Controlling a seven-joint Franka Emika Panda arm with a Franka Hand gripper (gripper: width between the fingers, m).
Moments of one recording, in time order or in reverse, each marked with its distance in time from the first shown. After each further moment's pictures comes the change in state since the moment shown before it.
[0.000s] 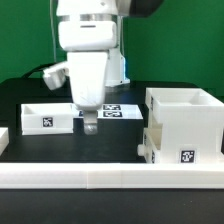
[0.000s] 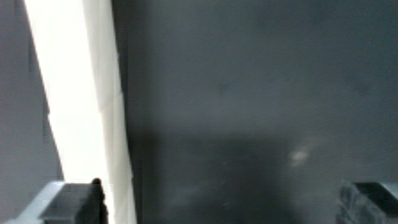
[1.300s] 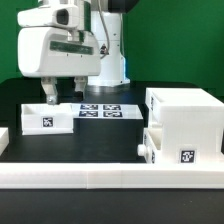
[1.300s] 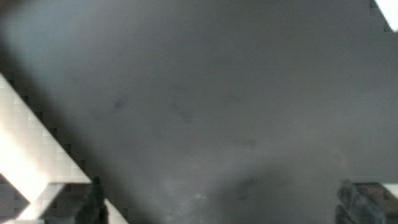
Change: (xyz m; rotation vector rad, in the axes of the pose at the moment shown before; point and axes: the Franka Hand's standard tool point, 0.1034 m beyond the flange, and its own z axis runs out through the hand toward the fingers) arm -0.033 -0.071 -0.023 -0.104 -0.001 0.656
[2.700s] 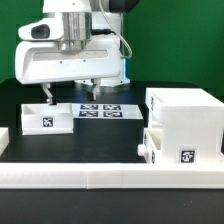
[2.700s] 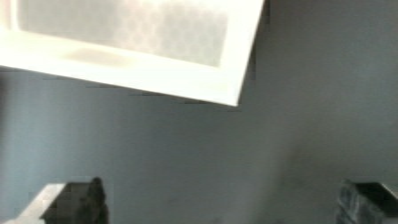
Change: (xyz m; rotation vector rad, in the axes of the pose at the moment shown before) arm -0.031 -0.045 0.011 0.111 -0.098 0.535
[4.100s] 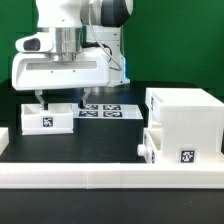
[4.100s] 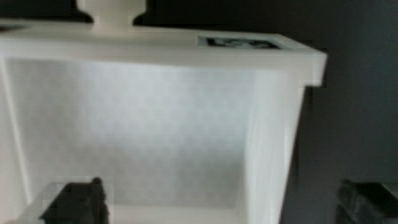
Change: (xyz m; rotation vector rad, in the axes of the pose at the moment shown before) arm -0.066 -0.004 0.029 -0.022 0.001 0.136
